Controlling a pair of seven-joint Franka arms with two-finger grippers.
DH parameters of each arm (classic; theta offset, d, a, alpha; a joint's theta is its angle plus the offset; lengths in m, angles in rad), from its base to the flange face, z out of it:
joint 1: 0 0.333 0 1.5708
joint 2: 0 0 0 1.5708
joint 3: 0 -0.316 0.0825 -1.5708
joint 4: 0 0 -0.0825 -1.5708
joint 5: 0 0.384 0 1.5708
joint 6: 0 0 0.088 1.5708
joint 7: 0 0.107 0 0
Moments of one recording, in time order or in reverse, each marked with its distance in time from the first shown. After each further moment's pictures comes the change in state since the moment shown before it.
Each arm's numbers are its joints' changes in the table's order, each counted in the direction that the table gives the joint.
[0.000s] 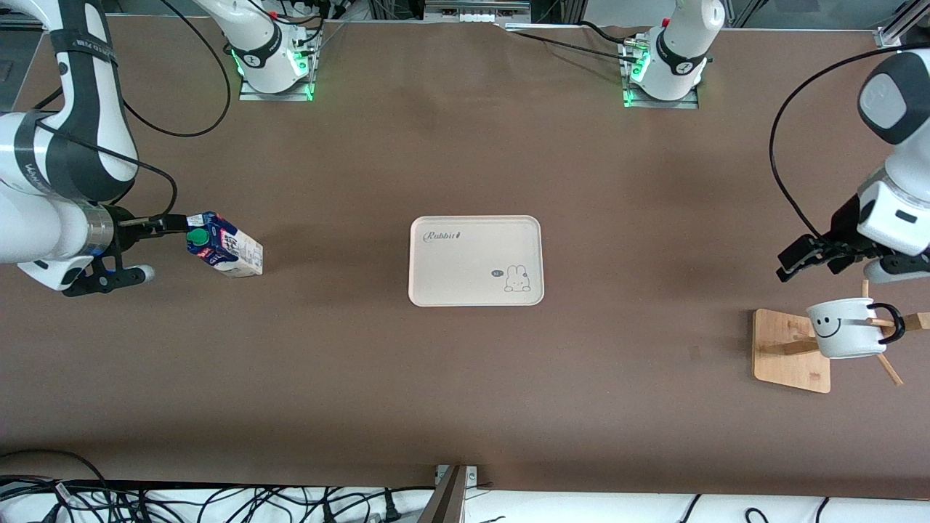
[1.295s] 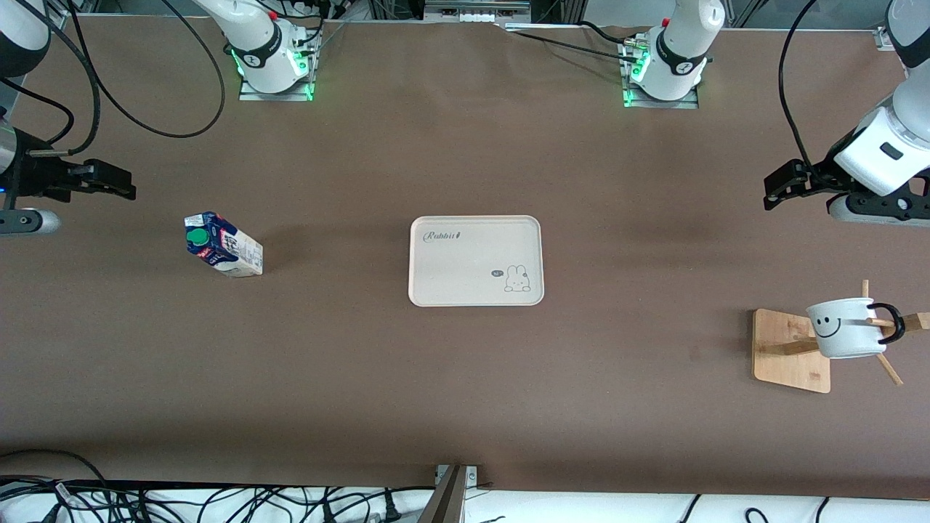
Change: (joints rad) left arm -0.106 0.011 0.008 0.285 0.063 -0.594 0.131; right arm 0.025 0.141 -0.007 0.229 0.000 -0.263 0.157
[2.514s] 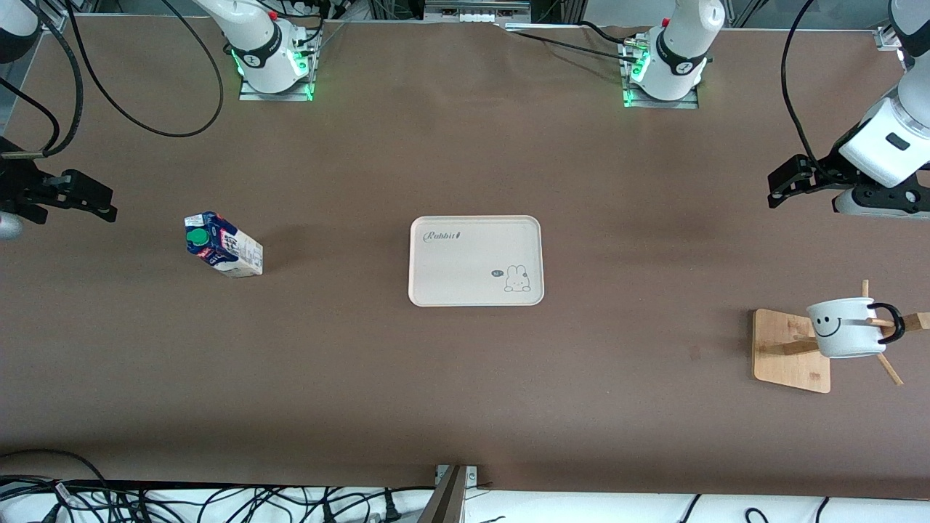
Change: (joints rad) left arm 0.005 0.031 0.004 -0.002 0.011 0.014 0.001; right arm -0.004 0.022 -0.001 0.010 0.000 0.220 0.014
